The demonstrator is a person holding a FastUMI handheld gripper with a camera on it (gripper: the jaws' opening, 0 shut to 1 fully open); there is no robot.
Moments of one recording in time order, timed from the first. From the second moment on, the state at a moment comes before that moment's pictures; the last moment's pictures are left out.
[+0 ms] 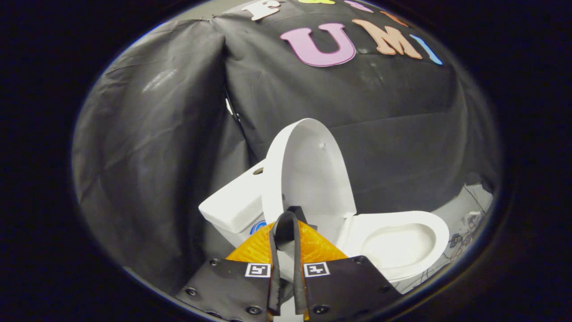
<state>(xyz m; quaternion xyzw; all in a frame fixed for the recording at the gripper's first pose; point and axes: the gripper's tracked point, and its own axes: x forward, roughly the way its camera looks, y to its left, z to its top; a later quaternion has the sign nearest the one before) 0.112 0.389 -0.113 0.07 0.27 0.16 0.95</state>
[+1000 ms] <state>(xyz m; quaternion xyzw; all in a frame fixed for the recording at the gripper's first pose) 0.137 0.406 -0.058 0.08 0.18 0.22 0.96</state>
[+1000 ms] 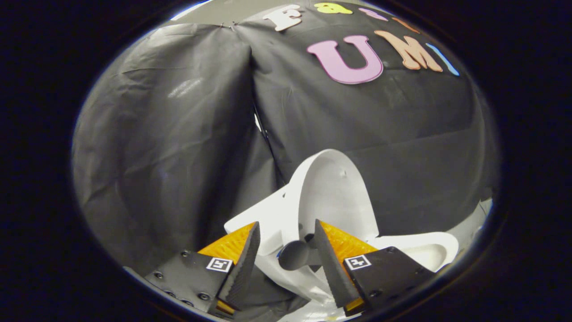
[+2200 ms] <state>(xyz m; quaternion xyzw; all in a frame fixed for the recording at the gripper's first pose) 0.107 0.030 0.057 -0.02 0.05 0.01 1.00</state>
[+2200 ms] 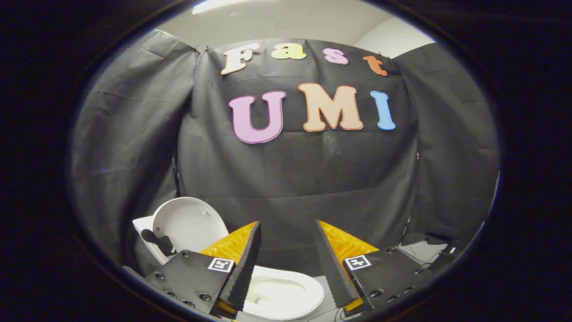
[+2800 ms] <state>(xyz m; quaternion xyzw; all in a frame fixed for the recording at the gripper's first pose) 0.043 -0.050 0.000 0.00 0.07 -0.02 1.00</state>
